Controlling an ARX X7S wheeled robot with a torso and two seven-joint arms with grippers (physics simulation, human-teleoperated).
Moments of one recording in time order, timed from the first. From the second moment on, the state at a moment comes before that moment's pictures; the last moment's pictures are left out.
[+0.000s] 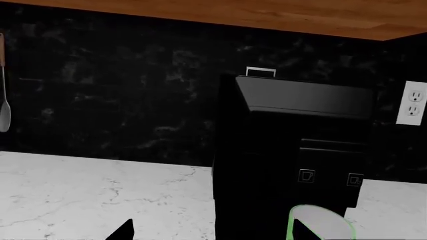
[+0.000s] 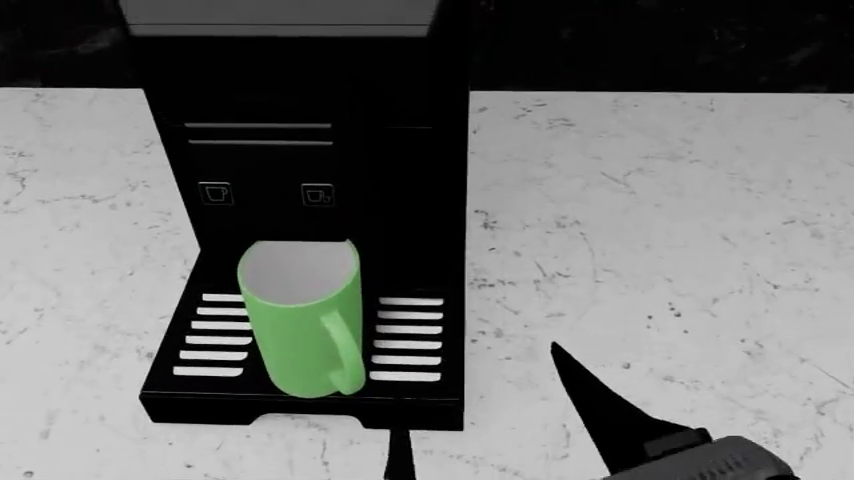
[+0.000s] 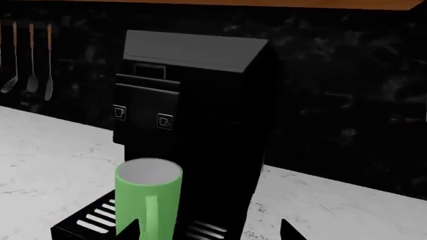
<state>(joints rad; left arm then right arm) -2.05 -1.24 2.75 1.00 -0.83 0.61 -1.46 1.49 0.97 -2.20 -0.76 0.82 -0.39 1.26</state>
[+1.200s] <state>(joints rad) -1.94 -1.25 2.68 0.99 -0.82 0.61 -1.47 1.38 0.66 -2.13 -0.35 1.01 -0.44 0.96</state>
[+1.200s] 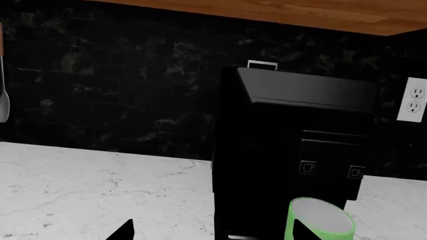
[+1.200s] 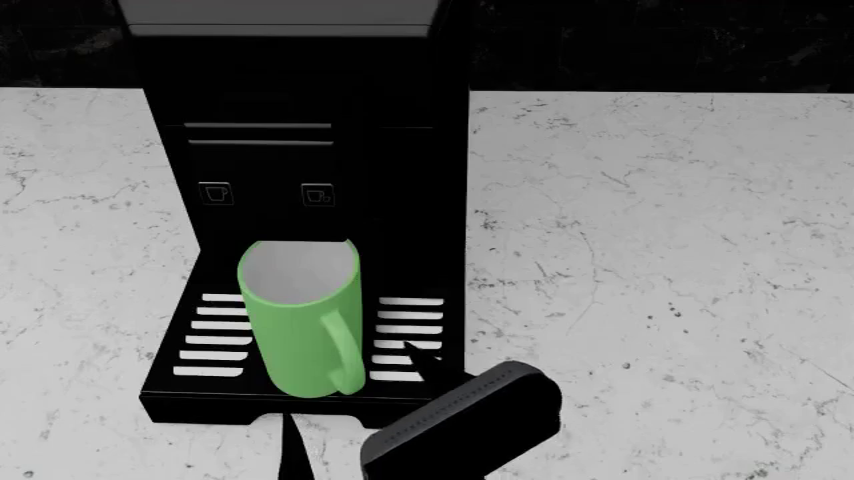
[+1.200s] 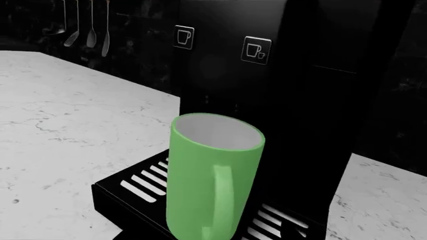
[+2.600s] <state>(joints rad) -1.85 -1.26 2.61 1.00 -0.80 0.58 -1.47 1.29 0.59 -2.03 -0.13 1.15 -0.49 0.76</state>
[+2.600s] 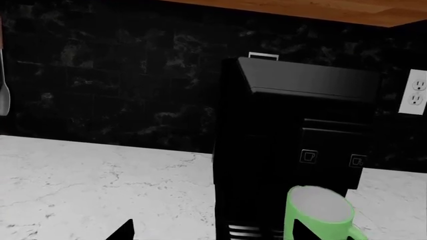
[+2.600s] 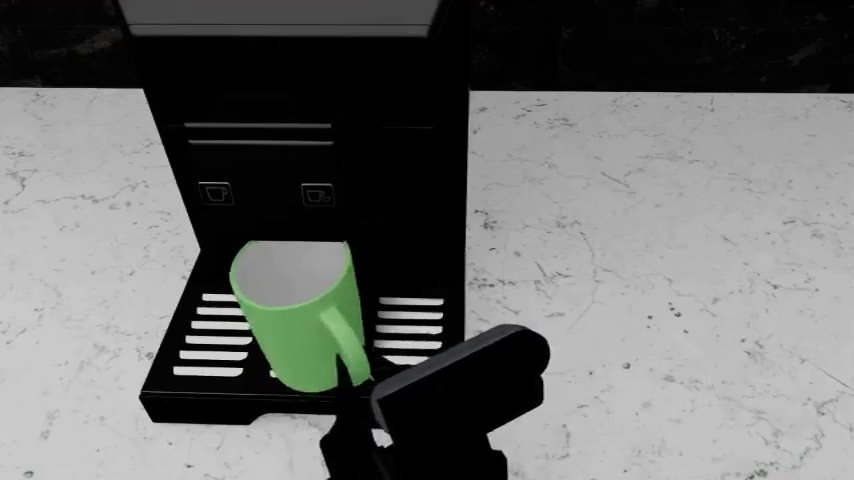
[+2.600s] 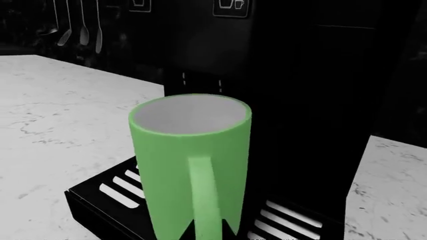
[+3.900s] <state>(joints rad) -1.84 -1.30 2.57 1.01 -0.82 0.56 -1.43 1.24 1.02 -2.08 -0.53 0.88 -0.58 0.98</state>
